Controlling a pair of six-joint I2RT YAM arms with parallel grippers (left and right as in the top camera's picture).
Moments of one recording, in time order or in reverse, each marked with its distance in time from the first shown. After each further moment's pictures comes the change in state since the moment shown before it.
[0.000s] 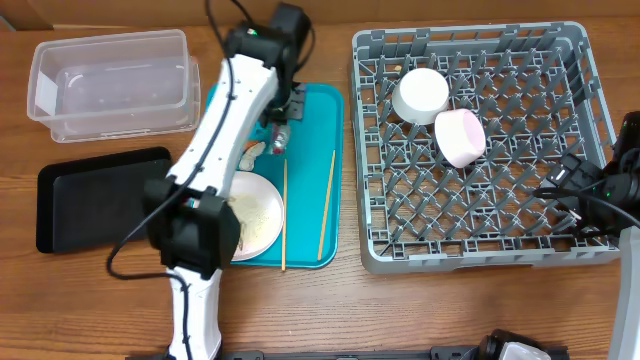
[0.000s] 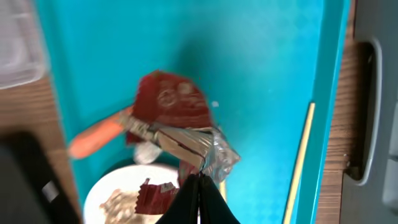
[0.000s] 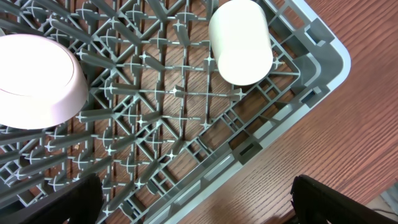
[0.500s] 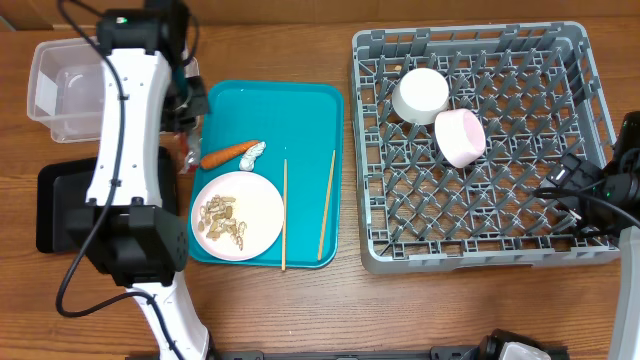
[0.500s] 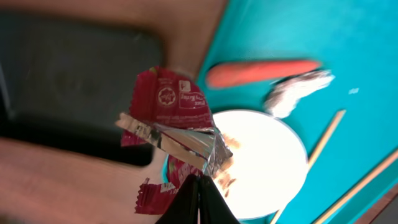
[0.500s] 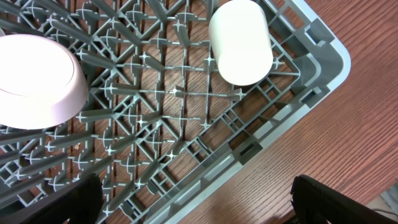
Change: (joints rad) left arm 0.335 -0.114 0.007 -0.251 -0.014 -0.093; right arm 0.000 0.000 0.000 0.000 0.000 0.000
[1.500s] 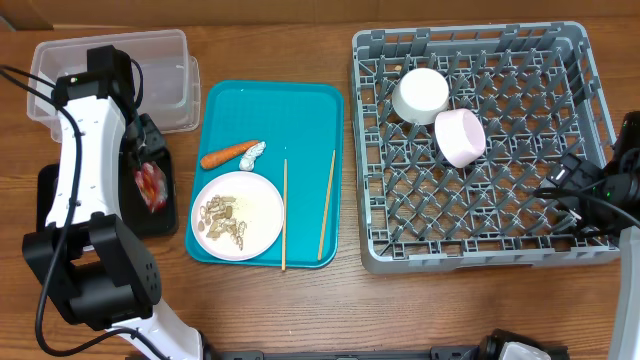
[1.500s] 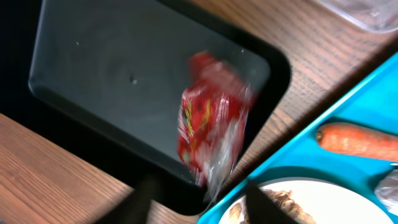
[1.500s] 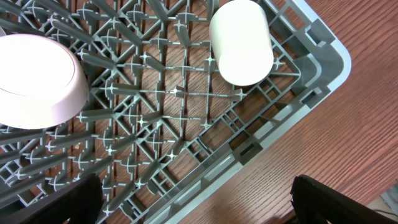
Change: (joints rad) left arm 0.211 -0.194 -0.550 0.423 -0.102 -0.082; right arm 0.000 0.000 0.000 0.001 -0.002 -0.004
